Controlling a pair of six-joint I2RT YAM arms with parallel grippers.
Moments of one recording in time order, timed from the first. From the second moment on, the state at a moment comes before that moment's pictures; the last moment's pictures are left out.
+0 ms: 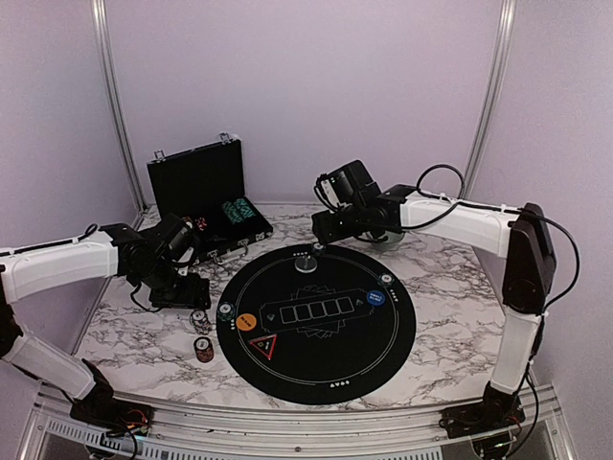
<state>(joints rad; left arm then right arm) -0.62 1.36 0.95 -0.79 -0.06 -0.52 0.75 1.91 1.62 -0.45 0.22 0.20</state>
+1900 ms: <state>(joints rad) -0.68 1.60 1.00 -0.85 -0.04 -0.63 0.72 1.82 1.45 -0.37 0.19 0.16</state>
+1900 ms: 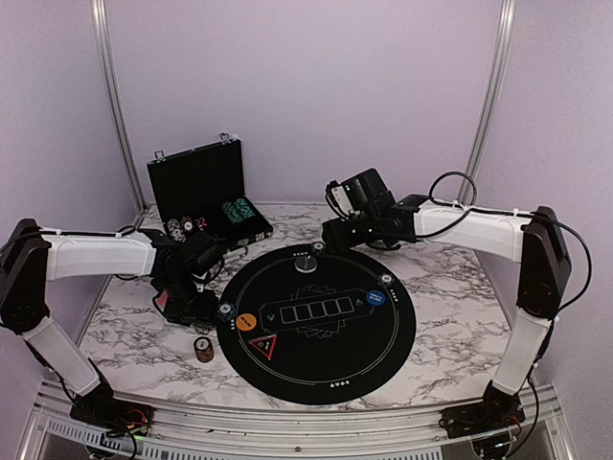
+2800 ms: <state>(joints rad) -0.68 1.62 1.03 -0.87 -0.07 -0.62 0.71 1.82 1.44 -0.36 0.19 0.16</state>
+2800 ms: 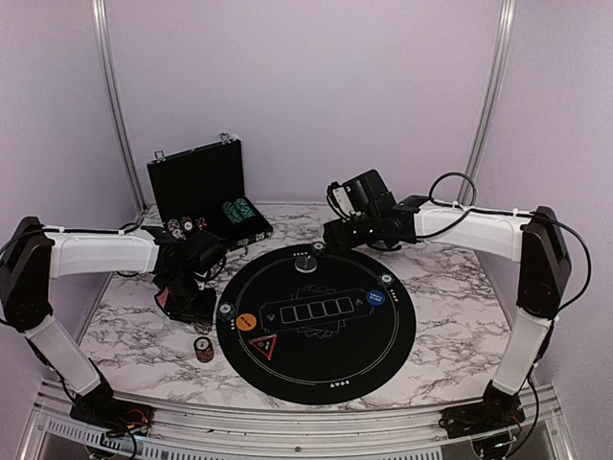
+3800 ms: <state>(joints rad) -0.68 1.62 1.04 -0.88 -0.09 -0.61 0.71 1.82 1.44 -0.36 0.19 0.16</state>
